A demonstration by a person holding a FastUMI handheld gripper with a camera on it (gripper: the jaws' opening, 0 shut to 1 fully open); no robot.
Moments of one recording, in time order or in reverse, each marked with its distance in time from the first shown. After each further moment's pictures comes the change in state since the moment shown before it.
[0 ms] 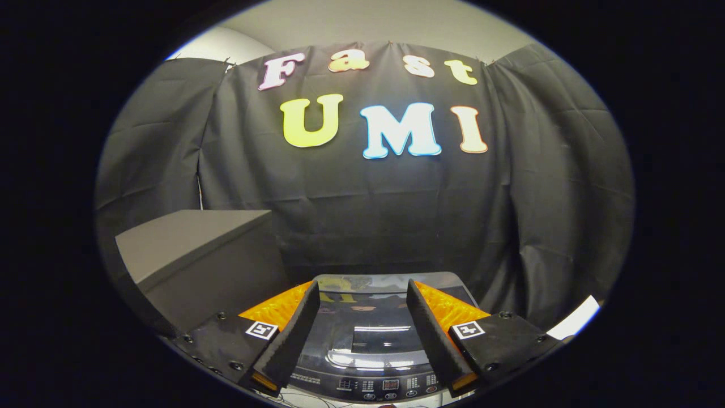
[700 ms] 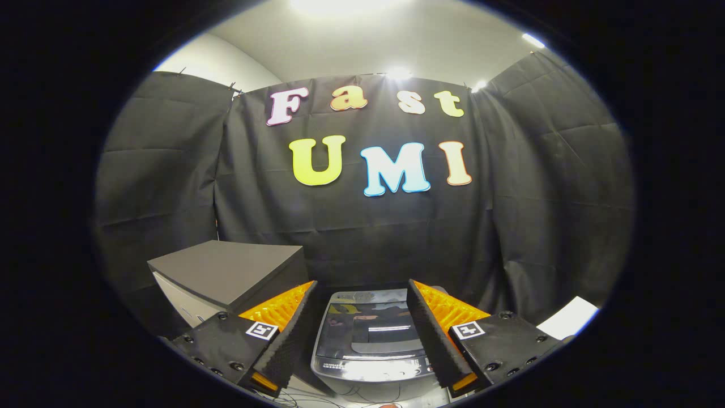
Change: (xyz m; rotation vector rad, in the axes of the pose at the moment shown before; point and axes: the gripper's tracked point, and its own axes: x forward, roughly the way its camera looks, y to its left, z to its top) arm -0.131 0.026 0.047 0.029 -0.130 -0.024
